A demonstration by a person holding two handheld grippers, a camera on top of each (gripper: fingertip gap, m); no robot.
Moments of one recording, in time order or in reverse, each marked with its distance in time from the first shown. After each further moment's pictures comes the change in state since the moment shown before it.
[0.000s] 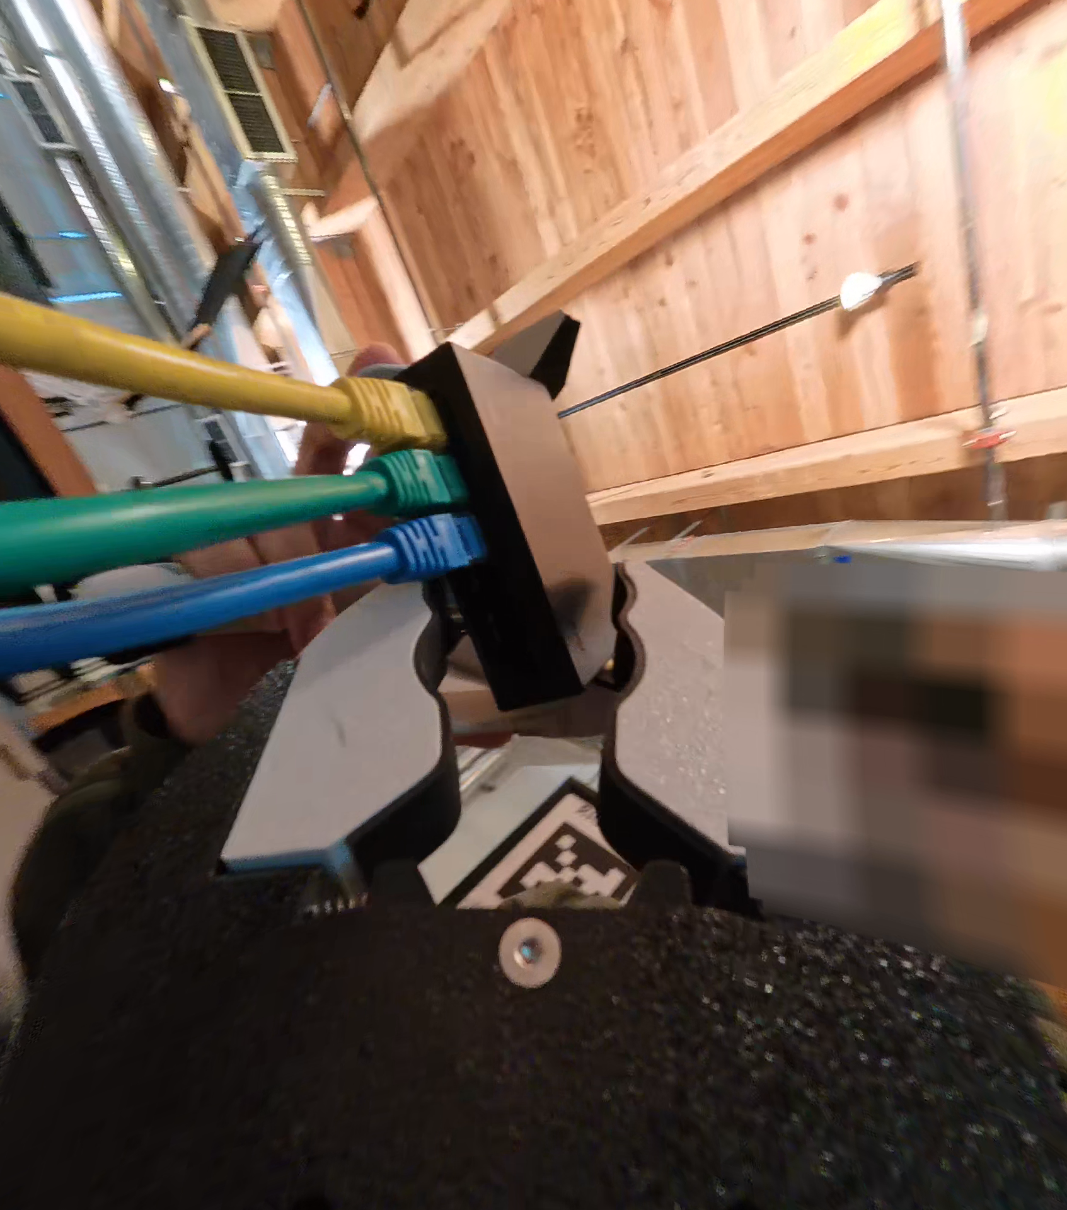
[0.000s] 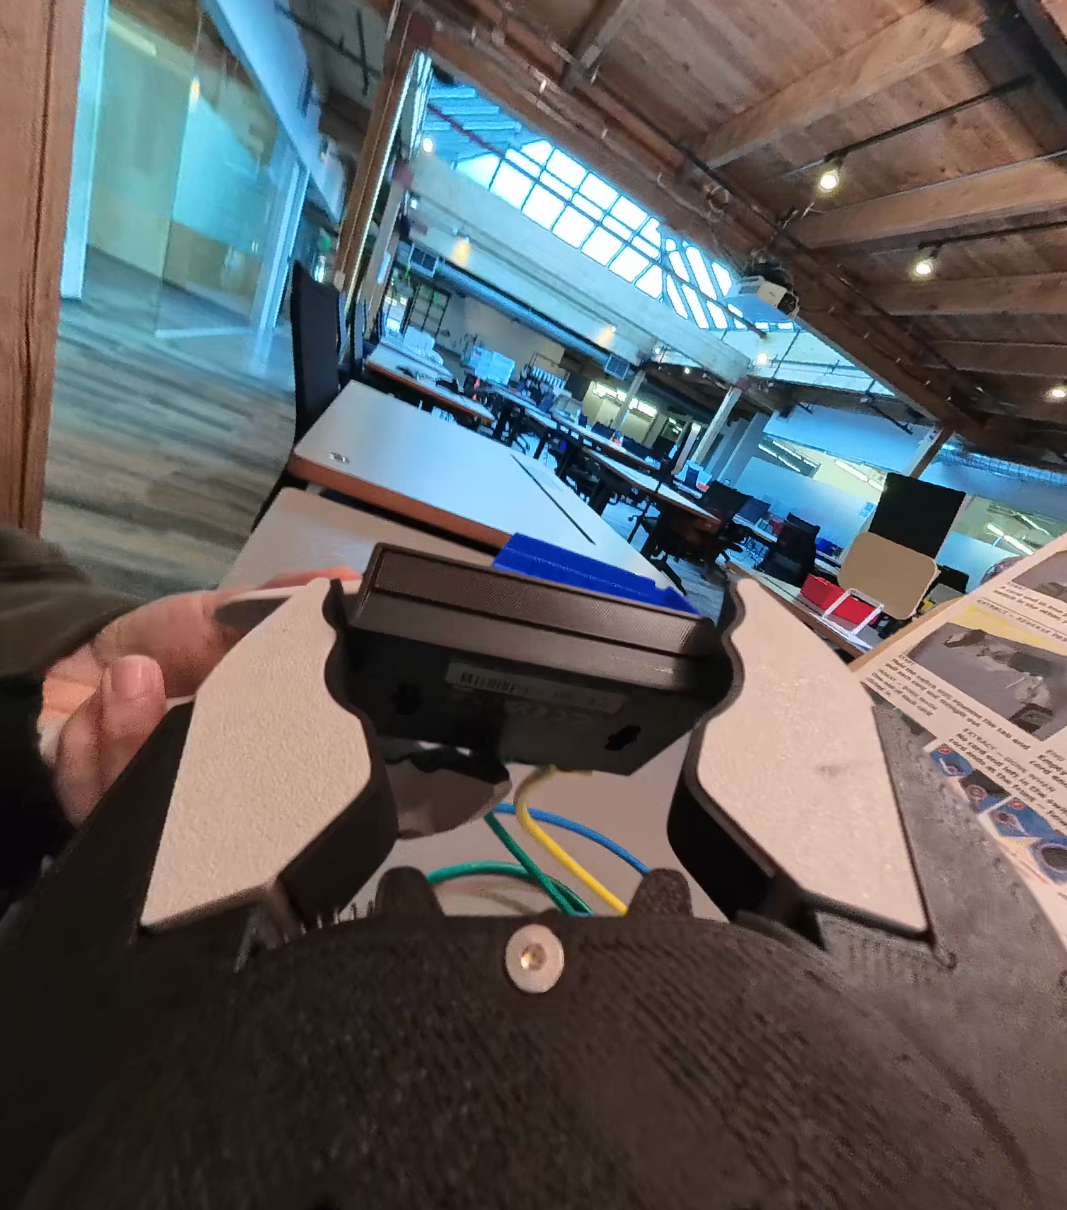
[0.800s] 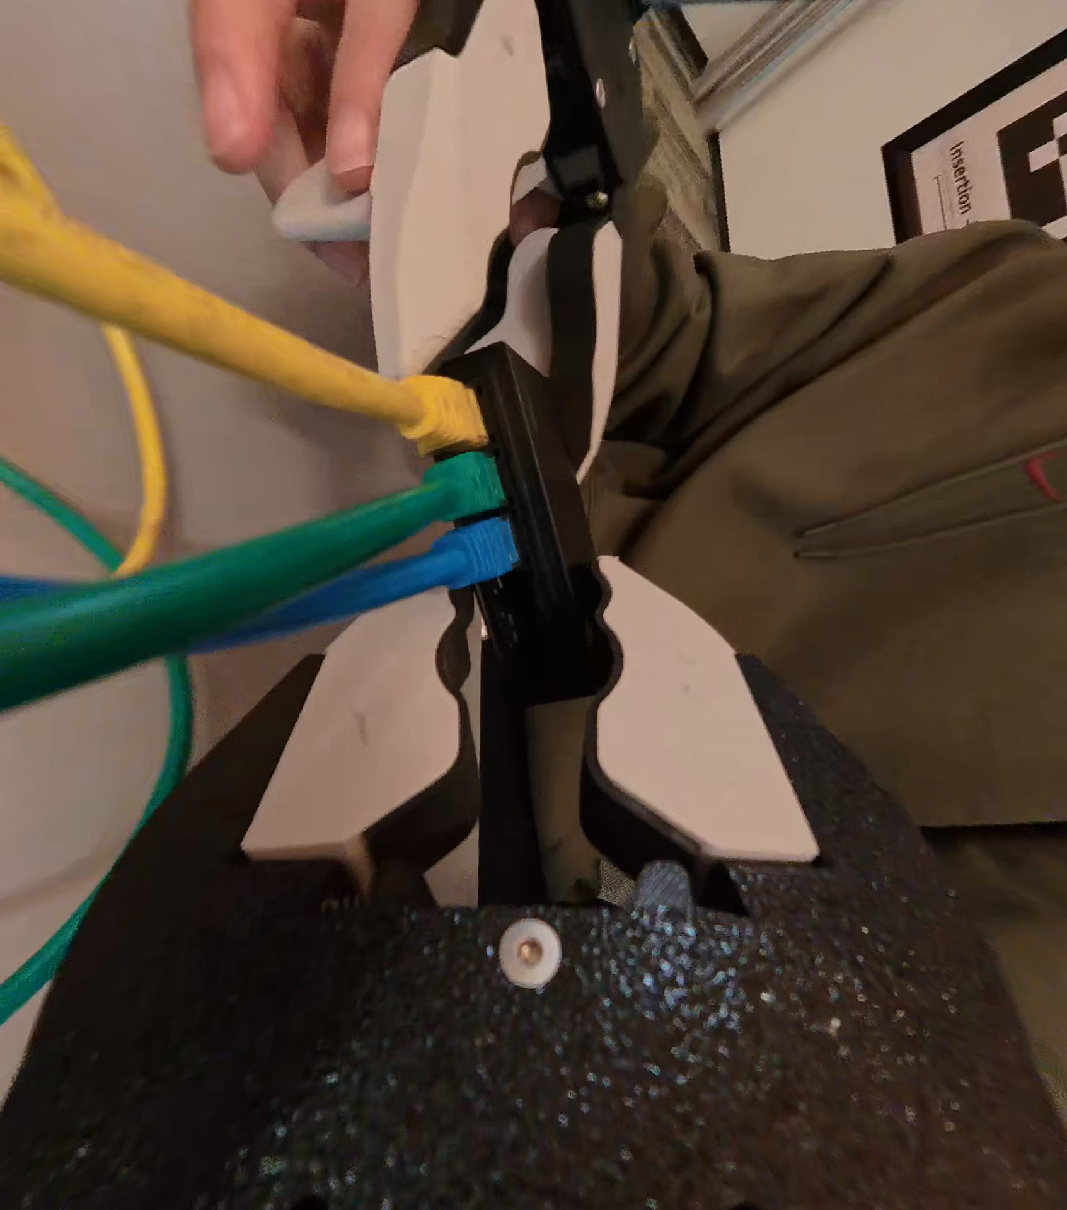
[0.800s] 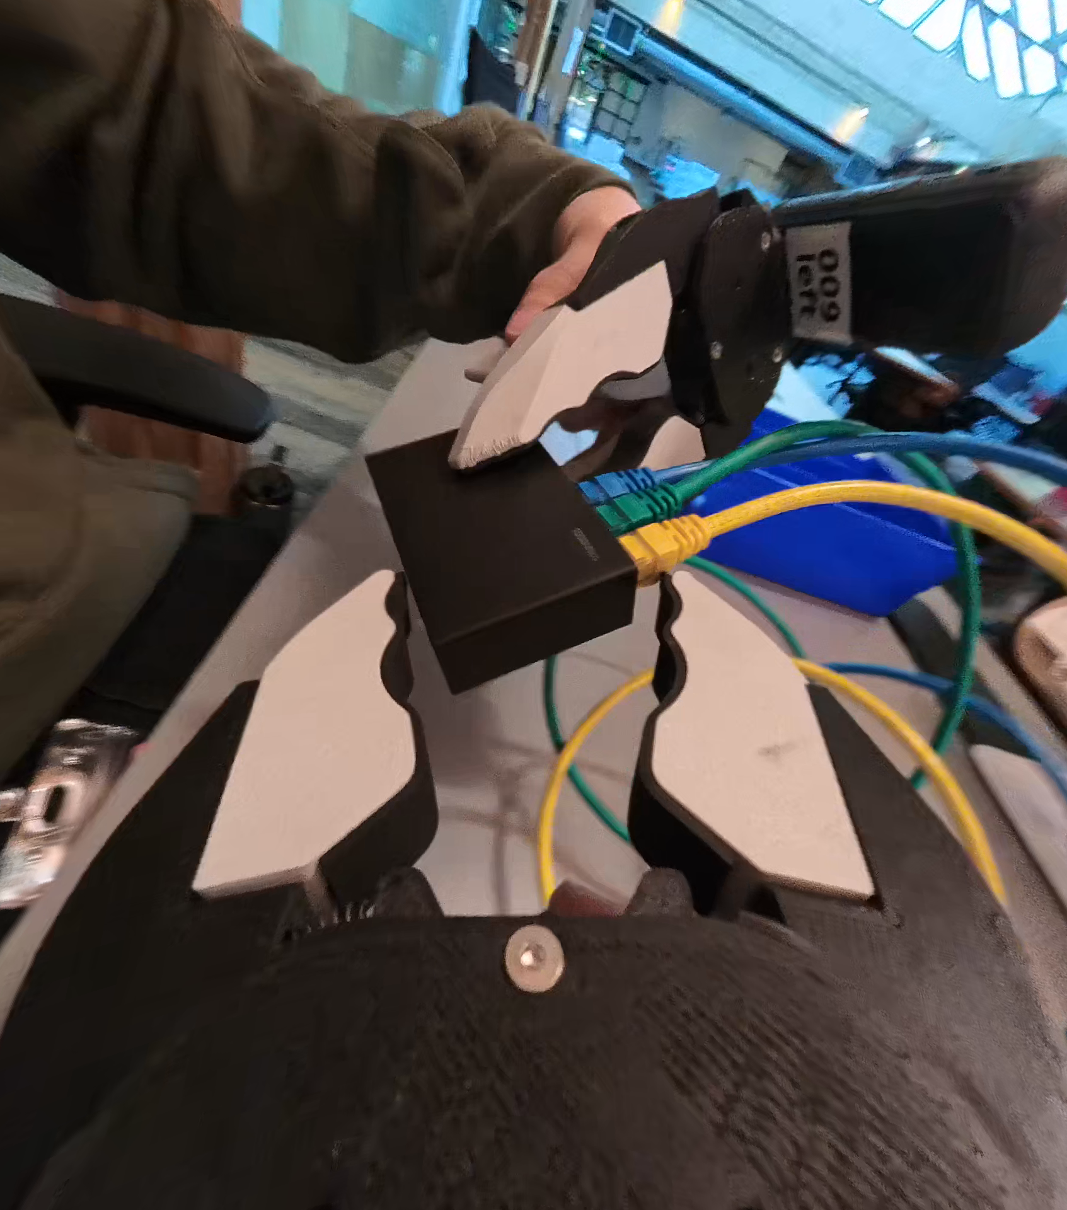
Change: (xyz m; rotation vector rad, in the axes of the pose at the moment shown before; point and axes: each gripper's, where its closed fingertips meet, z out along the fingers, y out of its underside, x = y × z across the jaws) left arm -0.005 0.005 -0.084 -1.372 -0.743 0.233; right arm -0.044 0.064 -0.014 -0.241 -0.297 0.056
